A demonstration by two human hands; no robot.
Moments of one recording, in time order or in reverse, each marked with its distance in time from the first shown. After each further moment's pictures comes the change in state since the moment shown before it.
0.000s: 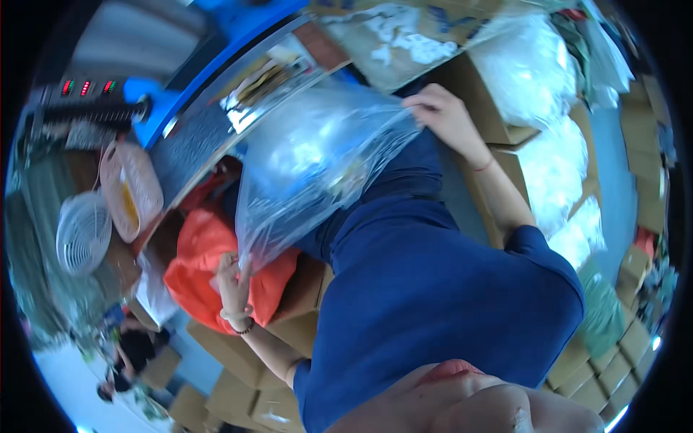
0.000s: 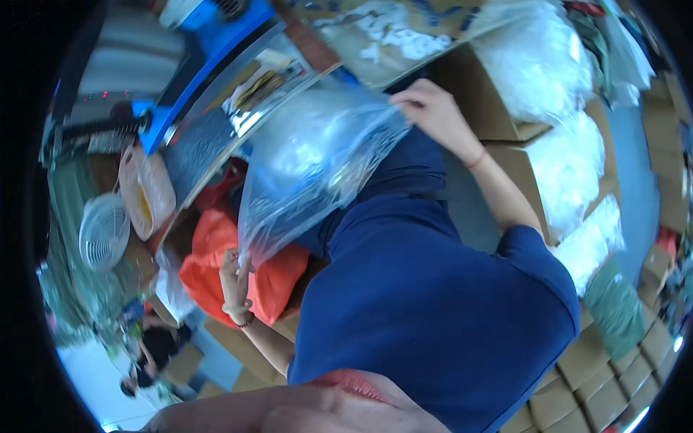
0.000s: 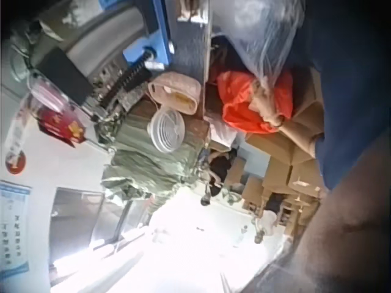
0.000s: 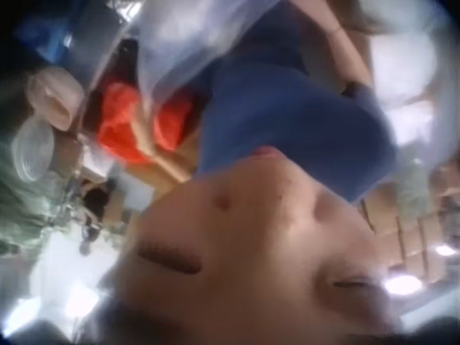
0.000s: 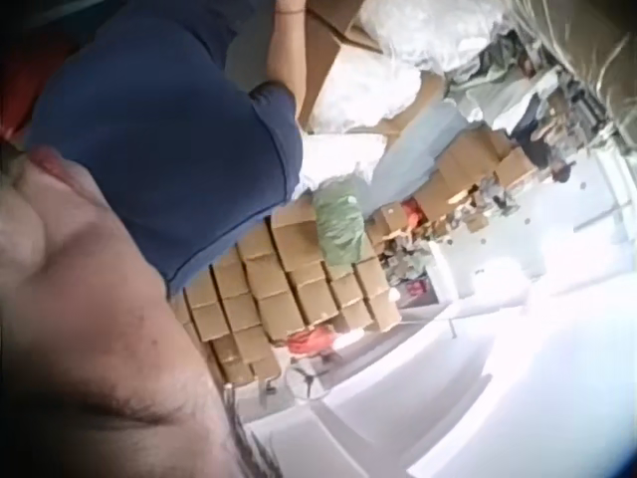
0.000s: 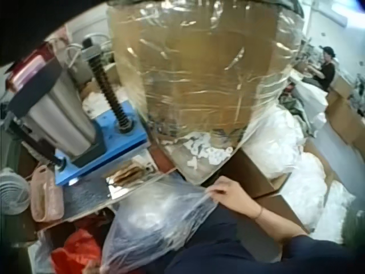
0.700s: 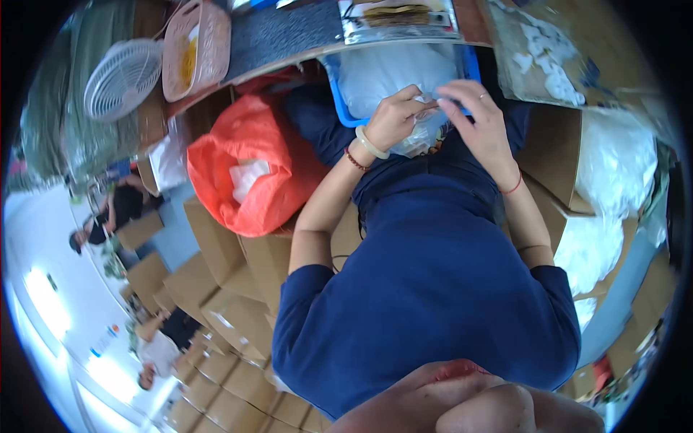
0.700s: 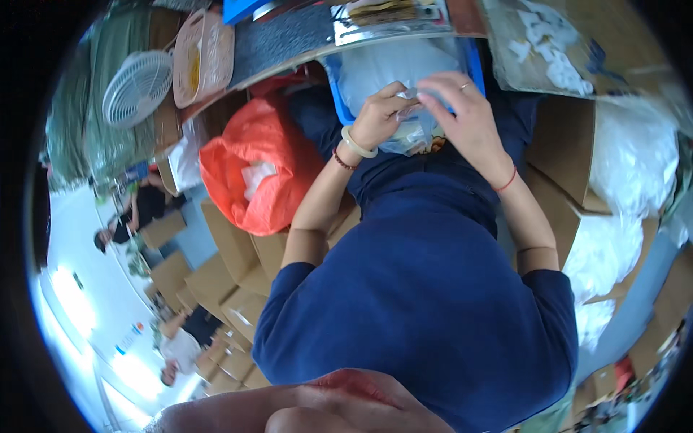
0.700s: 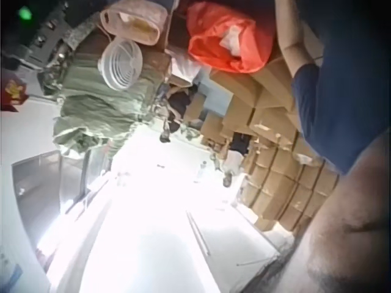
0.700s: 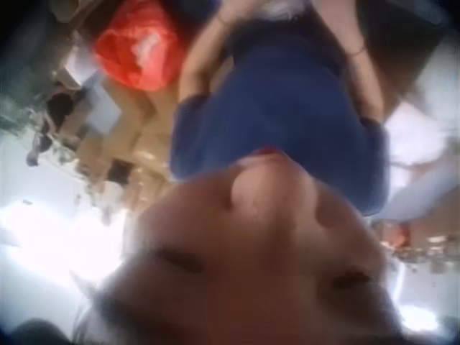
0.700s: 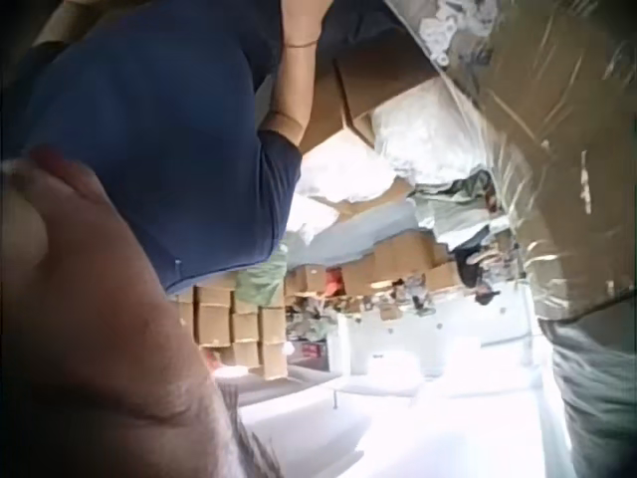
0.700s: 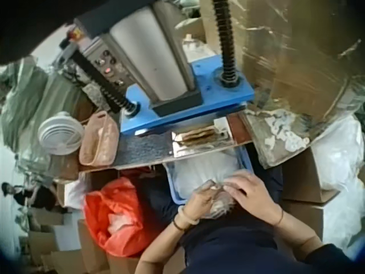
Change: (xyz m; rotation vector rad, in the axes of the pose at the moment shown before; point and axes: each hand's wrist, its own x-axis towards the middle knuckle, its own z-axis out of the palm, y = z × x) left_hand 0.161 0.146 0.137 -0.408 0.196 0.660; right_hand 0.032 -0.055 0.096 -0.030 -0.149 -0.380
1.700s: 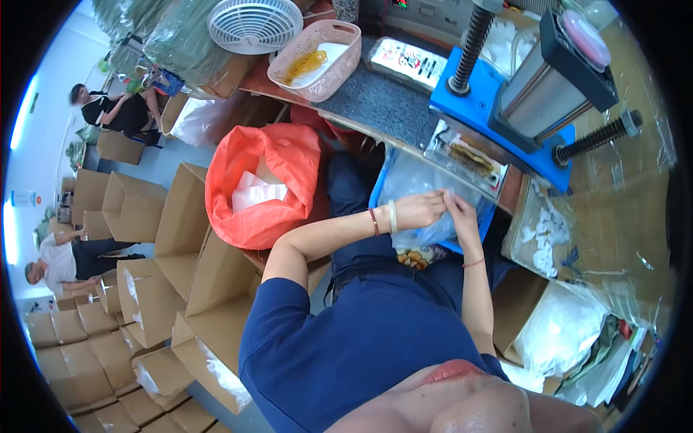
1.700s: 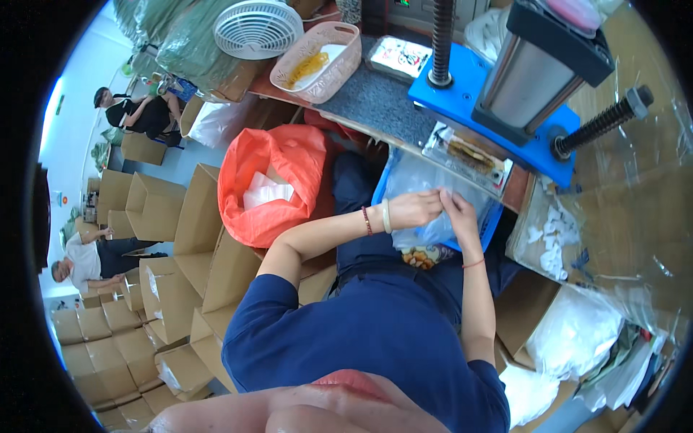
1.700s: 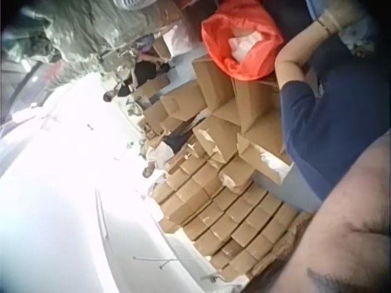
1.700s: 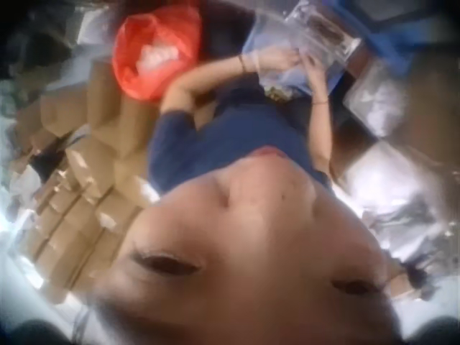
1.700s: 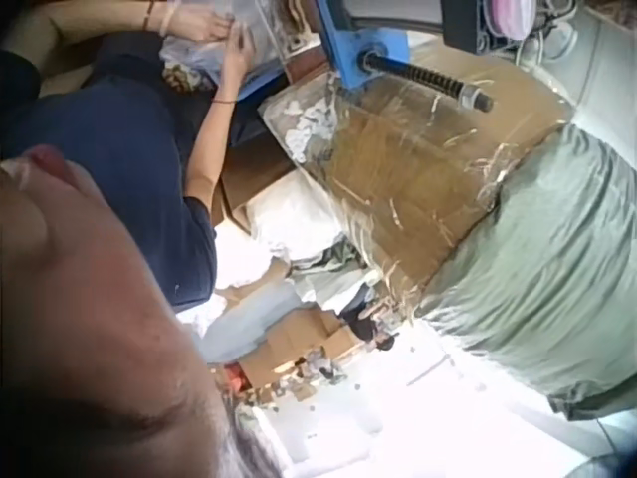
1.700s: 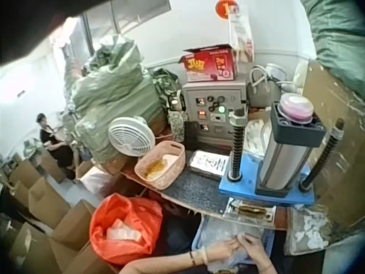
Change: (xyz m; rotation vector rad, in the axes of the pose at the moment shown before) left_hand -0.003 -0.035 -0.032 0.969 -0.062 0.436; right_hand 0.050 0.076 0.086 0.441 -0.310 0.447
